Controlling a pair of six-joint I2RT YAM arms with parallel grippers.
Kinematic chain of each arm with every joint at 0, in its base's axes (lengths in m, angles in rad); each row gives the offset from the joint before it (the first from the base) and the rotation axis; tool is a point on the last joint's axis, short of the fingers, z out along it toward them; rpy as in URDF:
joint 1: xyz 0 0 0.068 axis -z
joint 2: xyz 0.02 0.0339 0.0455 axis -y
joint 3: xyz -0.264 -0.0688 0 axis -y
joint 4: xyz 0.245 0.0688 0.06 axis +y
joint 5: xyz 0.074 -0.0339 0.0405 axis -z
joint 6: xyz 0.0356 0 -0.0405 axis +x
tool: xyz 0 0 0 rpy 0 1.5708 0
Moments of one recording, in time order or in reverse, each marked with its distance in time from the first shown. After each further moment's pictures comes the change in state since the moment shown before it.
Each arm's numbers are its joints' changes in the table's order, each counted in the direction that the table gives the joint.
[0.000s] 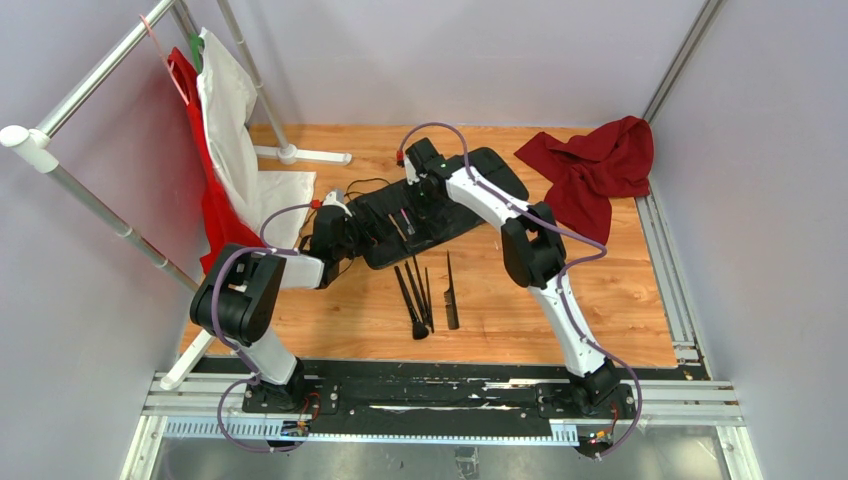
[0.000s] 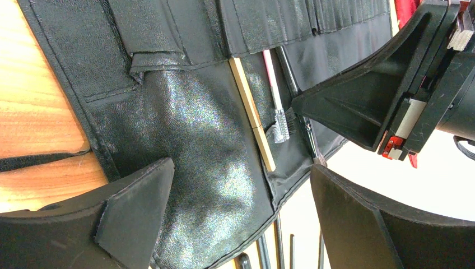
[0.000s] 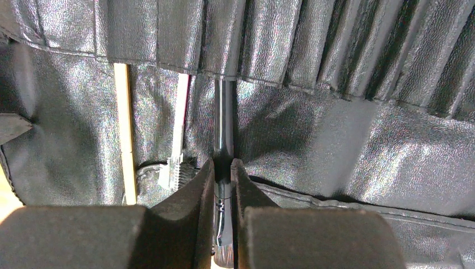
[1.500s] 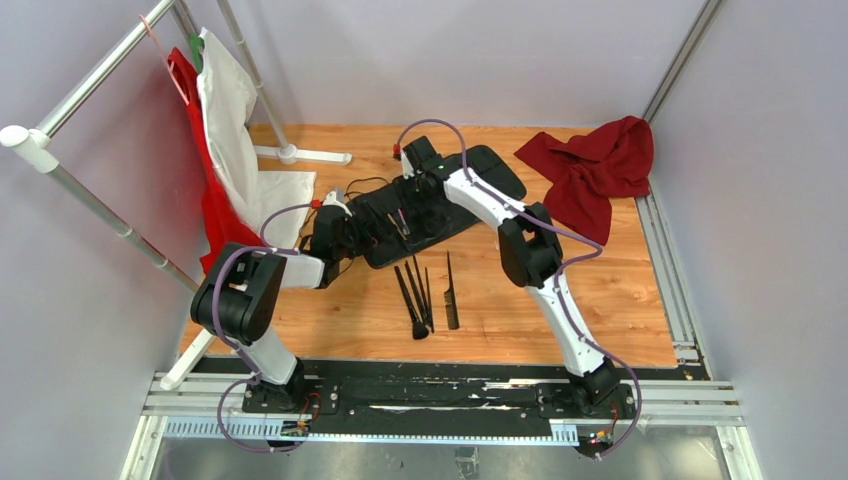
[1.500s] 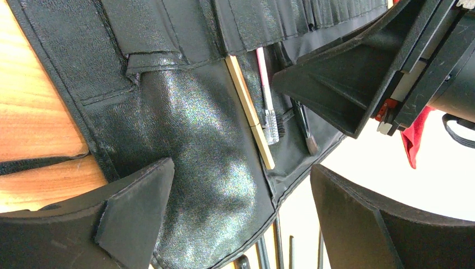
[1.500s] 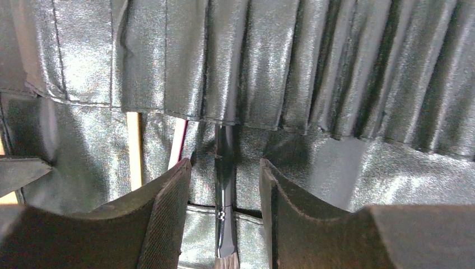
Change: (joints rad) left arm 0.000 -0.006 0.002 -0.007 0.000 -0.003; right arm 0.000 -0.035 0.033 -0.113 0.002 0.023
